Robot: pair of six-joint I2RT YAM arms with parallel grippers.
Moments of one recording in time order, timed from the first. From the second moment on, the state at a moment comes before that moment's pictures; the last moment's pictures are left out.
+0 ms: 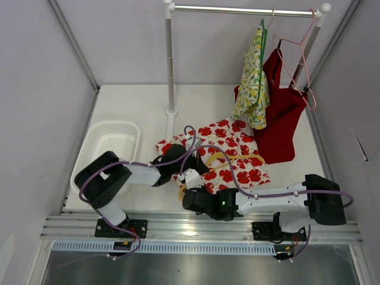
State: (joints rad) left arm -0.78 1.66 0.60 0.58 0.29 -0.49; right arm 1.47 1.45 0.91 -0.40 0.50 0.63
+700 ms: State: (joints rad) left arm -0.74 1.61 0.61 0.48 0.23 -0.47; right arm 1.54 1.47 0.86 -0.43 0.39 0.66
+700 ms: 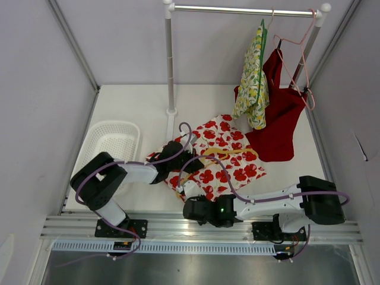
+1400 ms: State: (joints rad) left arm -0.71 1.54 0.49 0.56 0.17 -0.48; right arm 1.27 1.34 0.89 -0.49 0.35 0.71
